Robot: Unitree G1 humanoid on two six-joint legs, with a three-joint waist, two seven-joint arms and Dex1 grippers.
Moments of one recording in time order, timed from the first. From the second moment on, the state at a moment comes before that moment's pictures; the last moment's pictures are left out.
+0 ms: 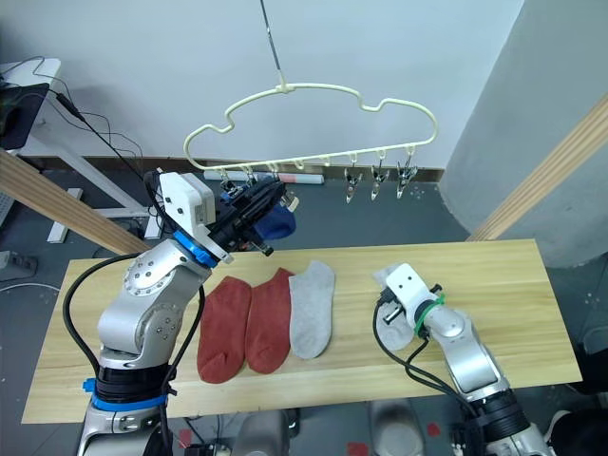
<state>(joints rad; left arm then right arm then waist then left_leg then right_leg) -0.41 0.38 0.08 -0.31 -0.49 0.41 -0.54 -0.23 -0.42 0.27 -0.10 -0.13 0.41 0.46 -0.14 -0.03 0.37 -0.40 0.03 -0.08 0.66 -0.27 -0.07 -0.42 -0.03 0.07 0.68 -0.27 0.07</state>
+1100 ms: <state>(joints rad) -0.44 0.42 0.10 -0.35 -0.59 0.54 -0.55 -0.54 -0.35 0.39 -0.03 -0.21 -0.12 0.60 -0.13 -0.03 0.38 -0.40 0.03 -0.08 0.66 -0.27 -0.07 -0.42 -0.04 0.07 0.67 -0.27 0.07</state>
